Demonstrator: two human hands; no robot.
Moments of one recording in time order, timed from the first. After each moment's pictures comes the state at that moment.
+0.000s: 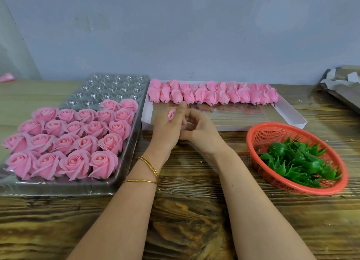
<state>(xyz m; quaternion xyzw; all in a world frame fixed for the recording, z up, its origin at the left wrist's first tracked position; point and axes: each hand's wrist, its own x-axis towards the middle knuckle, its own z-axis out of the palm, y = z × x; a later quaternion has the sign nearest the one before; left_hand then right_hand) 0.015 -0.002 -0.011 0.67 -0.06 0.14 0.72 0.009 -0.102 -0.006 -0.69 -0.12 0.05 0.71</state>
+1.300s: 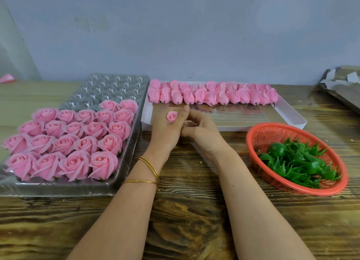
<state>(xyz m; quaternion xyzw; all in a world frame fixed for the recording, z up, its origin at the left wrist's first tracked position) 0.008 -0.001 -0.003 0.69 -0.09 0.18 0.70 0.003 -0.101 0.004 -0.68 -0.10 0.05 0.72</state>
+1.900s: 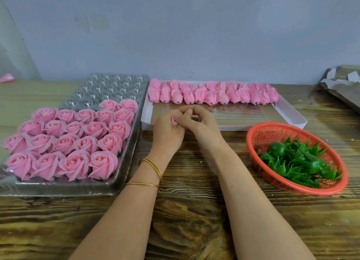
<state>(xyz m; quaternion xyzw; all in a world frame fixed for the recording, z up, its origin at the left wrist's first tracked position) 0.008 0.000 -0.008 0.78 -0.12 0.22 0.57 0.003 -0.101 0.007 -0.69 -0.07 -0.01 0.72</state>
